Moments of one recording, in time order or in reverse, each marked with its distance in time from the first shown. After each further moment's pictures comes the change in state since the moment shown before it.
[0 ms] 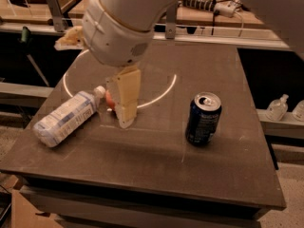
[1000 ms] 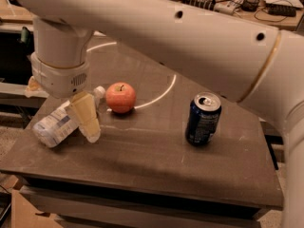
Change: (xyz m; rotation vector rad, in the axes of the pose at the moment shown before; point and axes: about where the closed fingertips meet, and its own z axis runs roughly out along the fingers) arm -0.011 -0.027 0.128 -0.261 0.041 -0.133
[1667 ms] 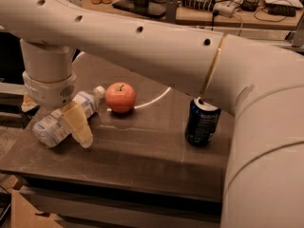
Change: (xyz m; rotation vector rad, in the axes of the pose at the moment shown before) arm 0.001 -0.019 0.050 -0.091 0.007 -0.041
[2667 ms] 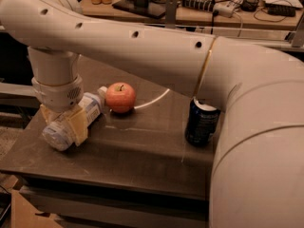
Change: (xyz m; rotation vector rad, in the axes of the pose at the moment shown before) arm 0.018 0.012 0.017 -0.085 0.017 0.003
